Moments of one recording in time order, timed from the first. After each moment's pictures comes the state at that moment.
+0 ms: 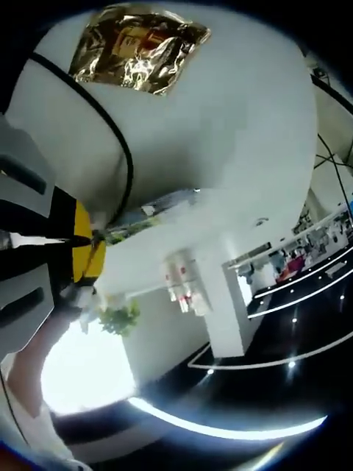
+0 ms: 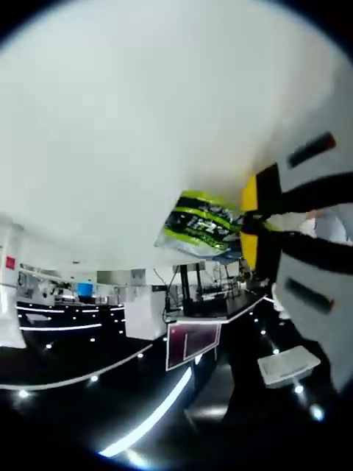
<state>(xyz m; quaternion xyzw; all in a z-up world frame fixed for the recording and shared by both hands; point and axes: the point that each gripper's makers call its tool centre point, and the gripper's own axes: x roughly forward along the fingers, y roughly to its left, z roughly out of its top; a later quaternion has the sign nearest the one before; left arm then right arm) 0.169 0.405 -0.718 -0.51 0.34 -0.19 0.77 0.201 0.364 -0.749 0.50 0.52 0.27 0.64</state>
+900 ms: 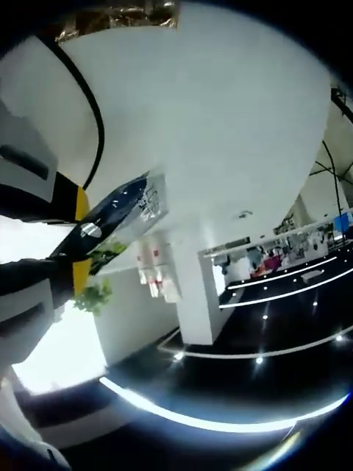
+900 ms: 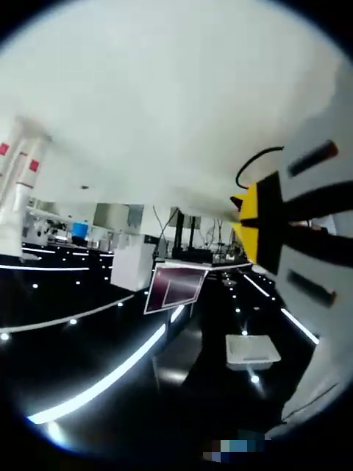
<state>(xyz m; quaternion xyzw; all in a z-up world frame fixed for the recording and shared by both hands) 0.210 0.392 -0.696 -0.59 0.26 -0.19 0.75 0.196 0.342 -0.671 0.49 0.42 0.41 0.65</state>
